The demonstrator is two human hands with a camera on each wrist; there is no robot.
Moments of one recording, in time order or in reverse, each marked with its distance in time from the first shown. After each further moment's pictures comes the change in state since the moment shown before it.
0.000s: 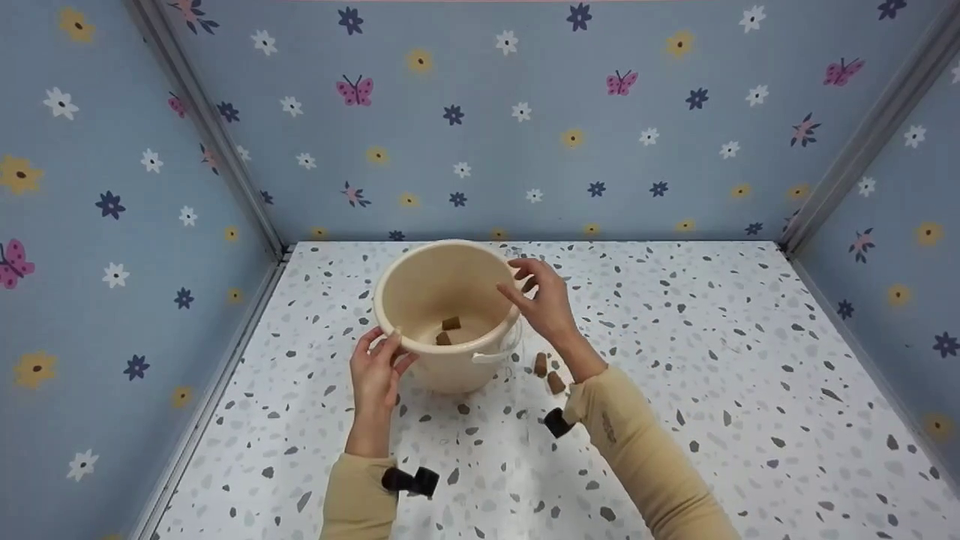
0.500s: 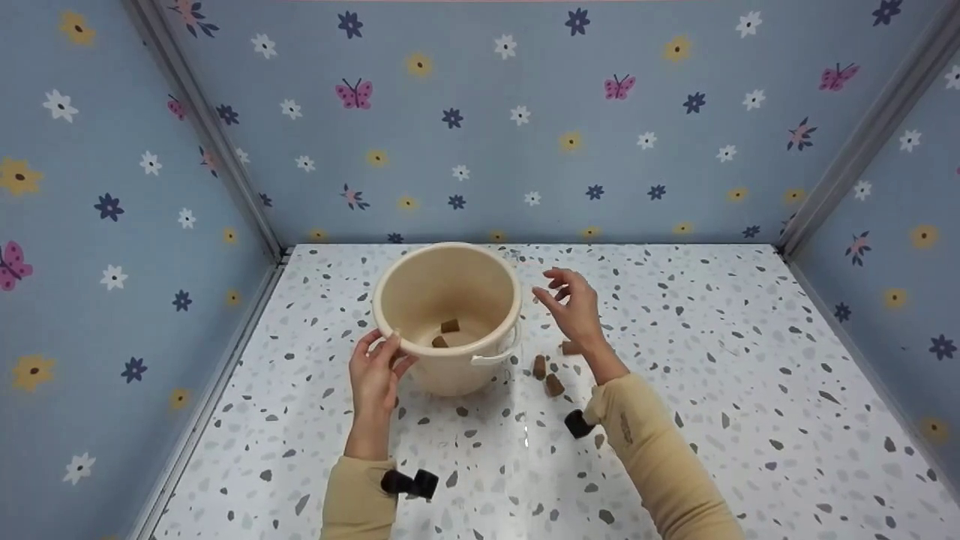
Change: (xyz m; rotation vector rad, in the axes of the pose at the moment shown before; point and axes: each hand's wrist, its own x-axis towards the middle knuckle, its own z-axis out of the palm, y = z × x) left_hand 0.001 0.000 0.001 0.013 0.012 -0.012; right_hand -0.009 0.048 -0.022 0.018 0.091 0.046
